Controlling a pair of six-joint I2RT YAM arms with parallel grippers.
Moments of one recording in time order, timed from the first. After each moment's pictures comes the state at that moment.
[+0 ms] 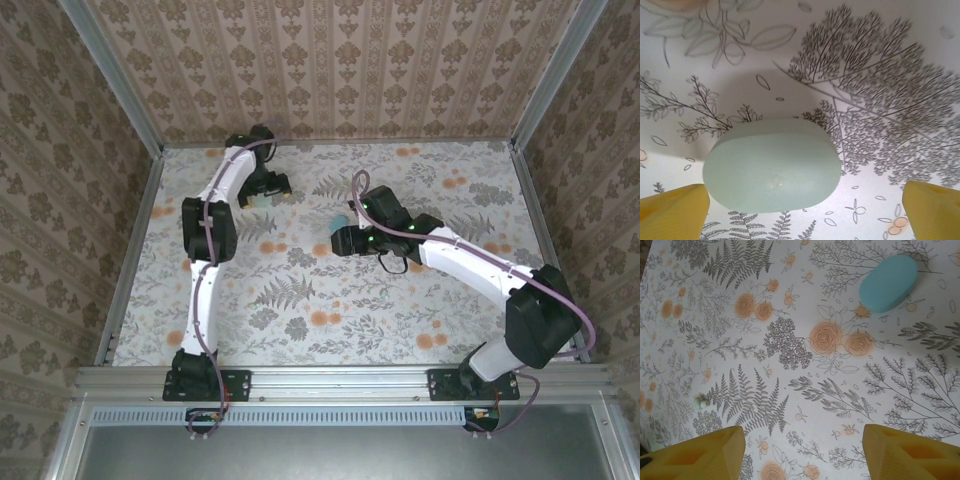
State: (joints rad) left arm -0.27 2.54 2.40 -1.26 0.03 -0.49; right arm 0.60 1.50 1.10 -0.46 -0.19 0.47
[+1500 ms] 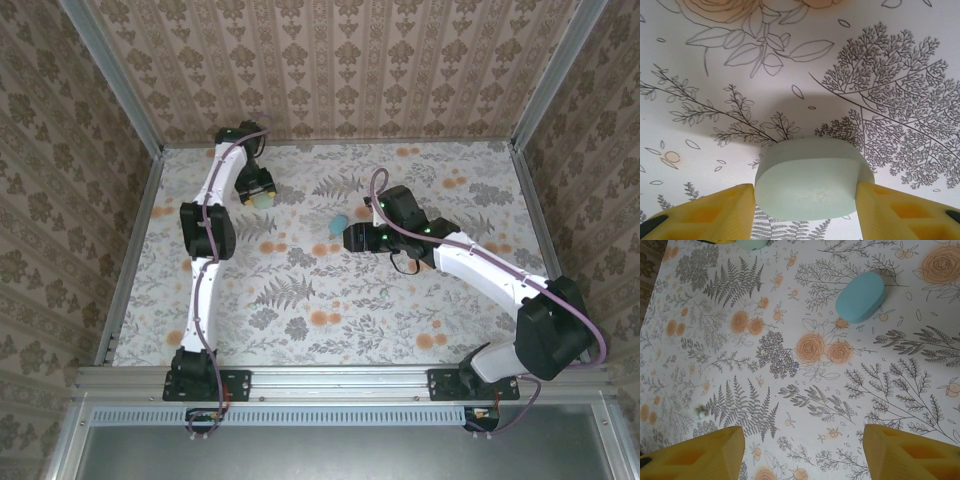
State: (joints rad) left arm -0.21 2.66 2.64 -1.45 0.11 -0.47; right arm 0.53 1.43 1.03 -0.40 -0.22 0.47
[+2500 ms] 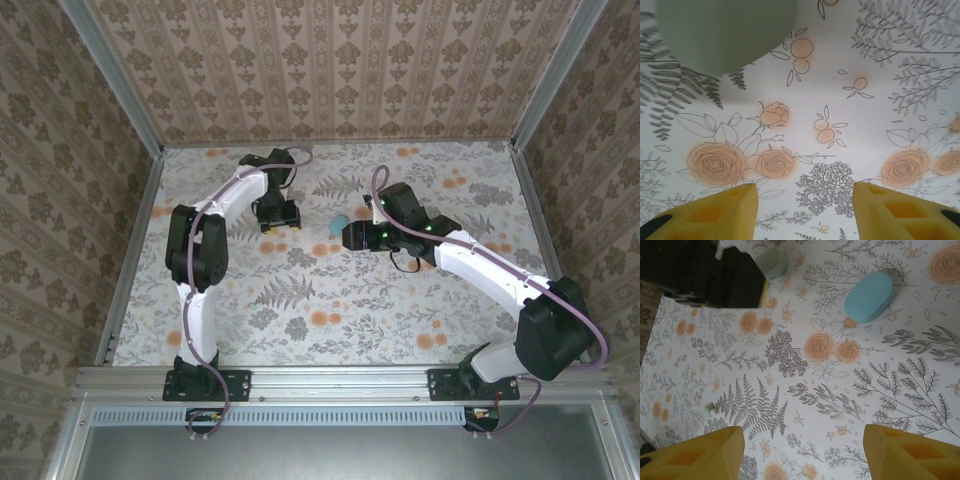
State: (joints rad) left arm -0.43 2.11 1.78 -1.13 0.11 -0.44; right arm 0.53 1.43 1.06 -0.43 -0.24 0.49
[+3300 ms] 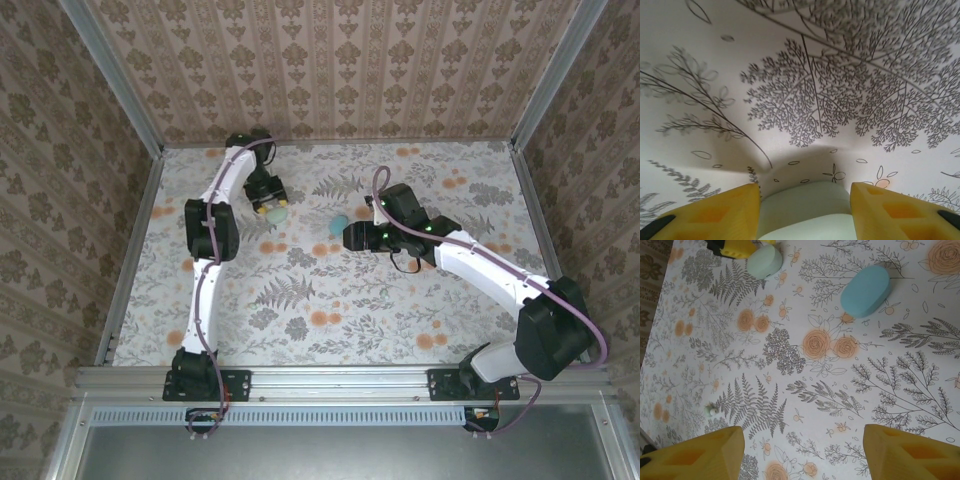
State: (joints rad) left arm -0.27 2.60 2.47 -1.40 0.21 -0.48; right arm 0.53 1.42 1.05 -0.43 -0.25 0.50
